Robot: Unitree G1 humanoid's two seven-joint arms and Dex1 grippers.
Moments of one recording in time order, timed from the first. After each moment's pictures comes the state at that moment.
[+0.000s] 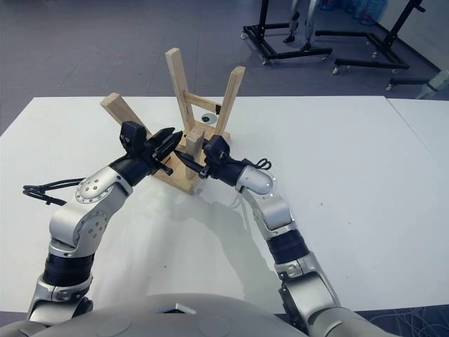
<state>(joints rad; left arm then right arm) -0.16 0.27 -0.11 -0.42 -0.43 0.59 -0.26 -0.29 -0.17 0.30 0.01 0.22 0.05 0.66</state>
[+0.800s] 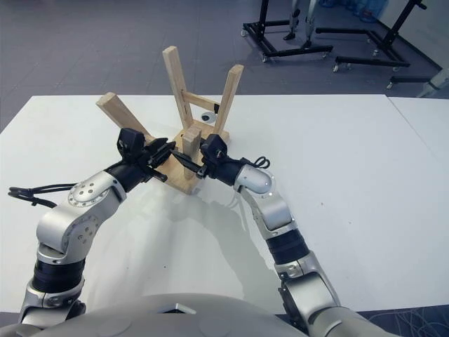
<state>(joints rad) -0.12 0.33 -0.10 -0.50 -0.42 0.72 -0.21 -0.29 -0.17 0.31 -0.01 0.21 0.09 0.65</state>
